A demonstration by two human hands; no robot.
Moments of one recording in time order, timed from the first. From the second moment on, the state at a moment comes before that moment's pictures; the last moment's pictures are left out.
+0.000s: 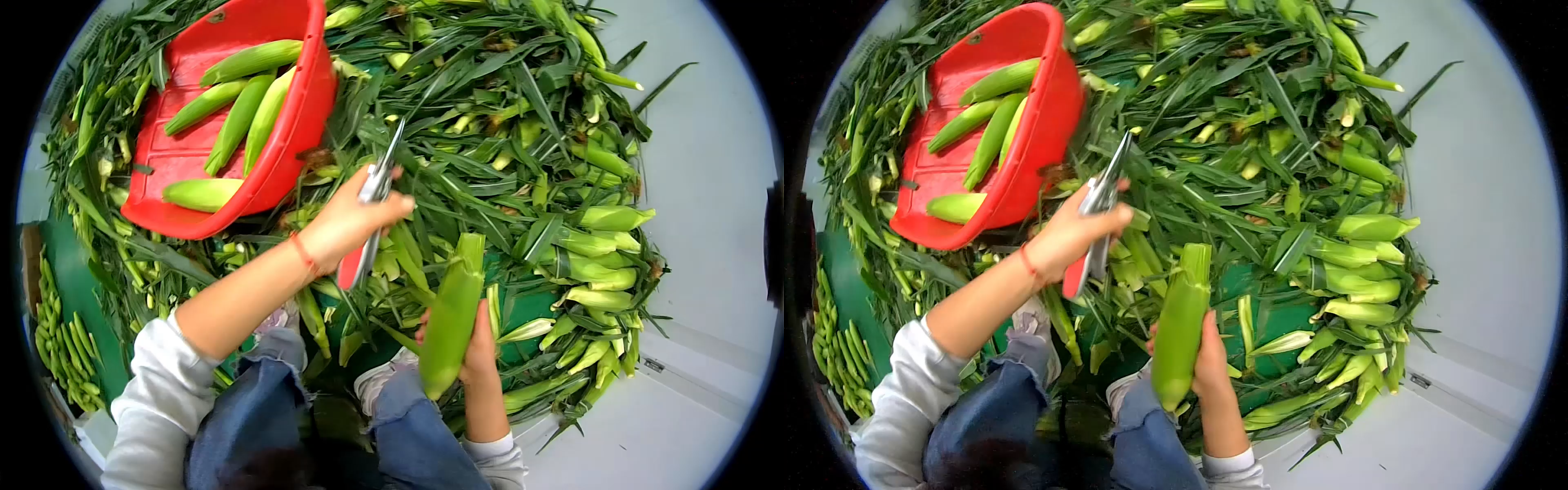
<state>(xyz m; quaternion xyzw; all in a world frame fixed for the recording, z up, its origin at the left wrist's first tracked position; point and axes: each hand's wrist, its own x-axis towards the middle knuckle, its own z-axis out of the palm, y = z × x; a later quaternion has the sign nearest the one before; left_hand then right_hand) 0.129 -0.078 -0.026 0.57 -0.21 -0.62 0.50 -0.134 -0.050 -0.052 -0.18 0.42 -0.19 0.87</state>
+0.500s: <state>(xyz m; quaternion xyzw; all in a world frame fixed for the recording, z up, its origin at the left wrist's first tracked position) 0.205 0.009 0.029 0.33 -0.13 -0.53 0.77 -0.271 -0.146 -0.114 -0.31 0.69 -0.50 0.42</state>
